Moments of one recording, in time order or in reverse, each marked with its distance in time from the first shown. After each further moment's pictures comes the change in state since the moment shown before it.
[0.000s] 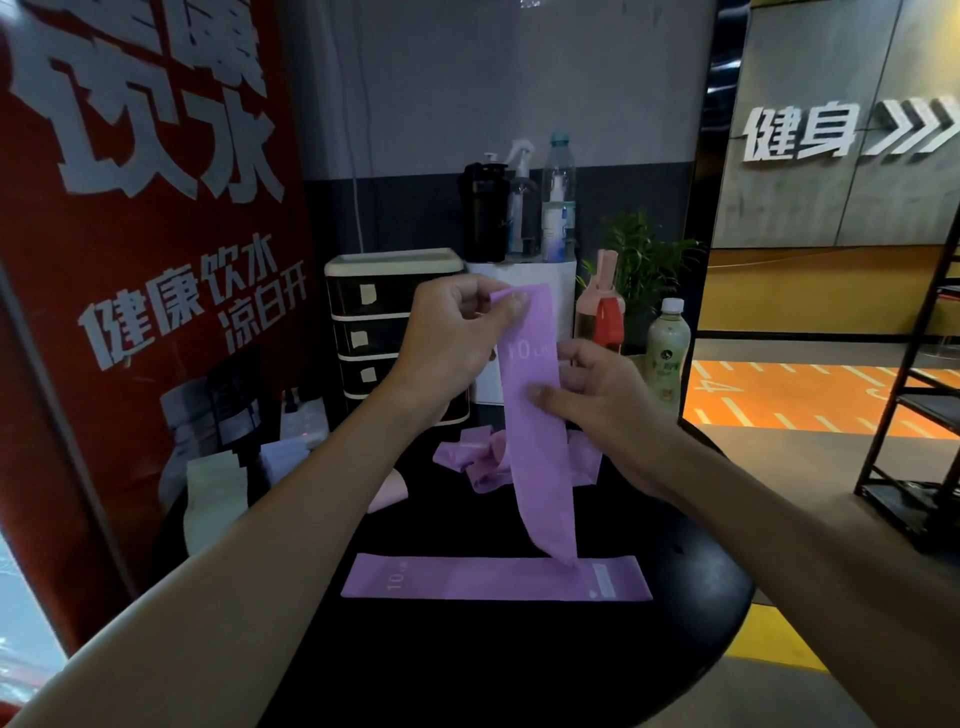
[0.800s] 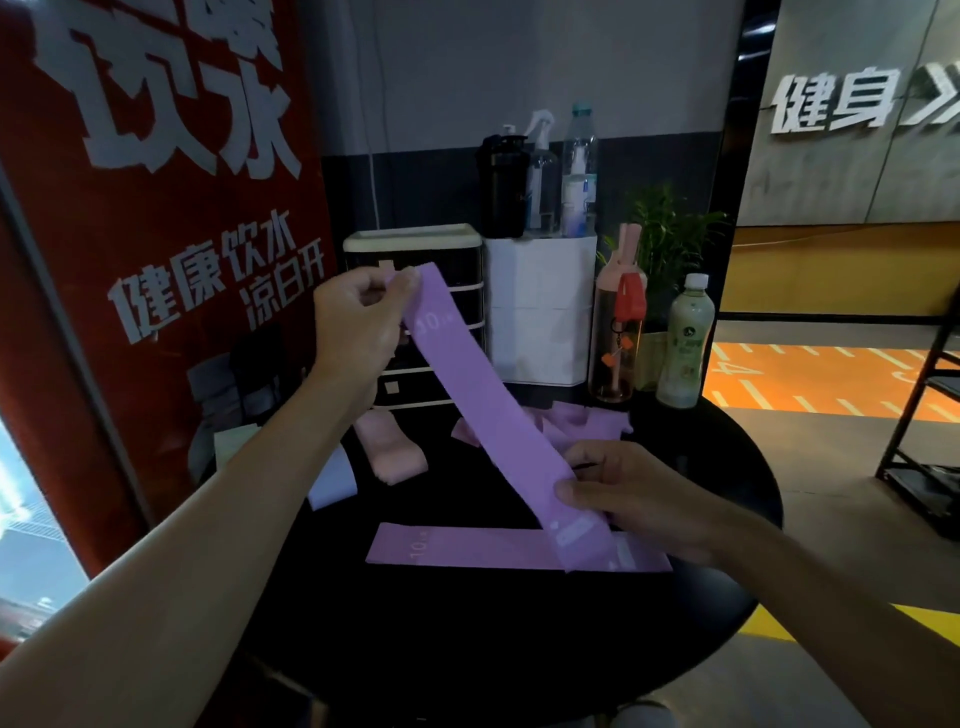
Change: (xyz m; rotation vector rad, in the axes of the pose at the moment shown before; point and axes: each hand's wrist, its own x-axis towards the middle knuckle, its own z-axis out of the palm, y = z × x) left_hand -0.005 -0.036 -0.069 0.044 0.340 -0.089; right_hand -0.049 0.059 -0.009 -0.026 -0.290 0.367
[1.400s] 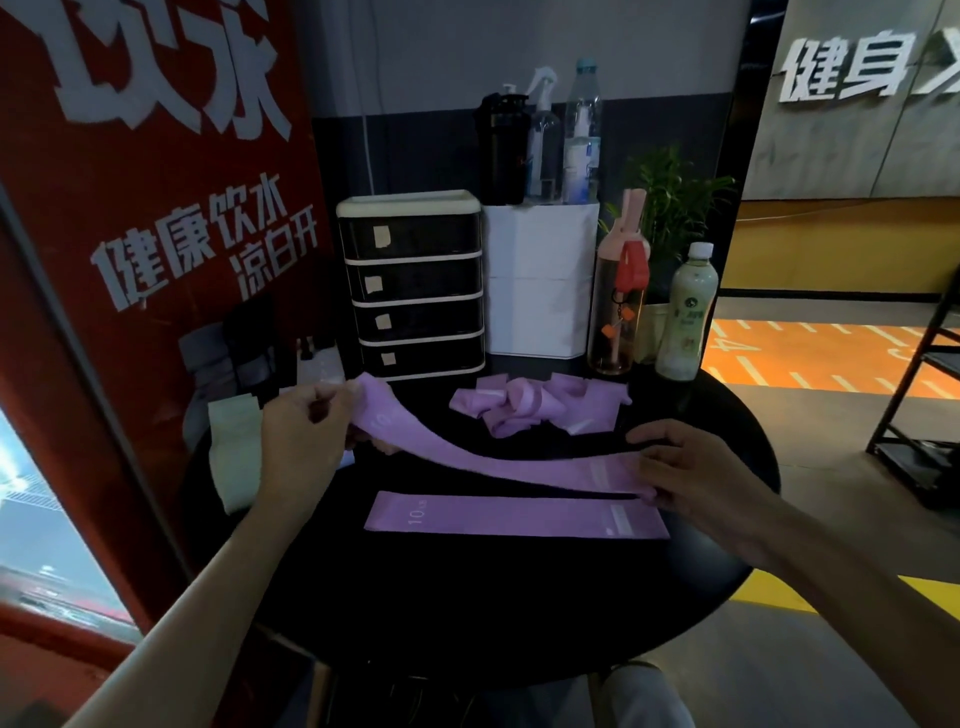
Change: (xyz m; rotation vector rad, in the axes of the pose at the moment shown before) left_hand -0.069 -0.094 -0.063 0.324 0.055 -0.070; right_hand -0.024 0.035 -0.031 0.057 0.422 0.070
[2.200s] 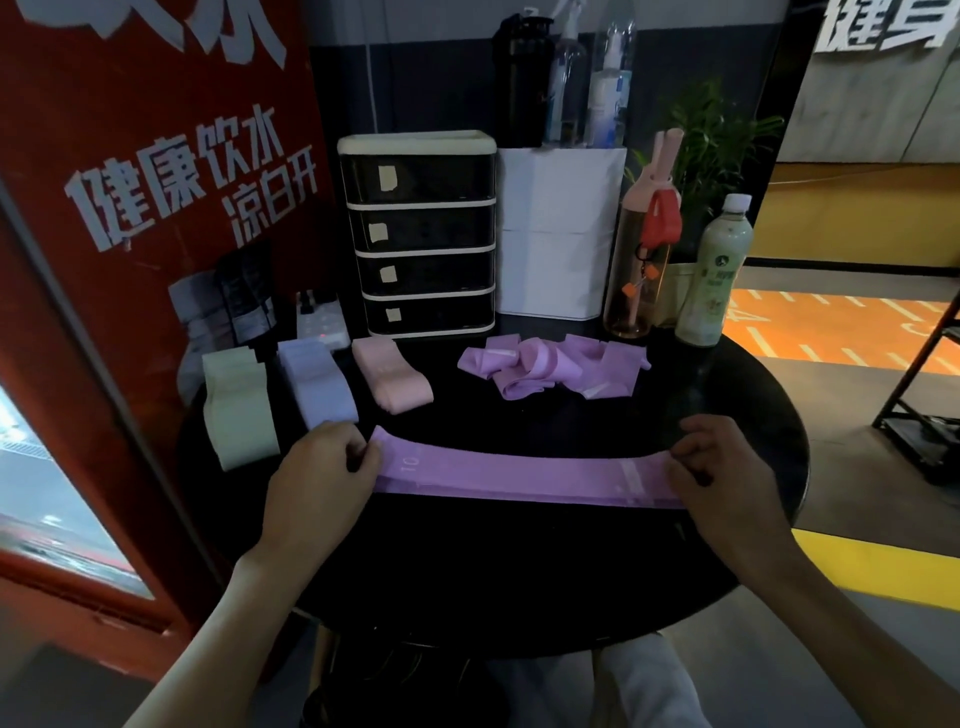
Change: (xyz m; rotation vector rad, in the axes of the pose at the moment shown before) left_hand -0.047 -0.060 -0.003 0.546 -0.195 0.127; right_hand -0.005 0.056 0.009 -0.557 0.410 -0.325
